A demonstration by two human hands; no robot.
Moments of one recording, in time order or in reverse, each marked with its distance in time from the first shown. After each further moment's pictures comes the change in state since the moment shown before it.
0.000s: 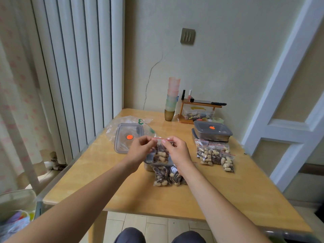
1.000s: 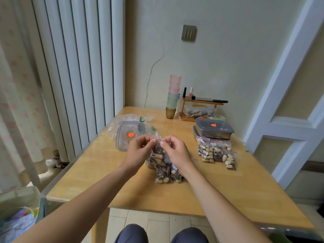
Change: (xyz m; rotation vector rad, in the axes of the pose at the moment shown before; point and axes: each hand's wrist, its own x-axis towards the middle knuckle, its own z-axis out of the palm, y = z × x) left_hand -0.022 -0.002 -0.004 0.016 0.070 0.147; right_hand -0.014 0.001 -0.001 -0.049 -0.116 -0.104
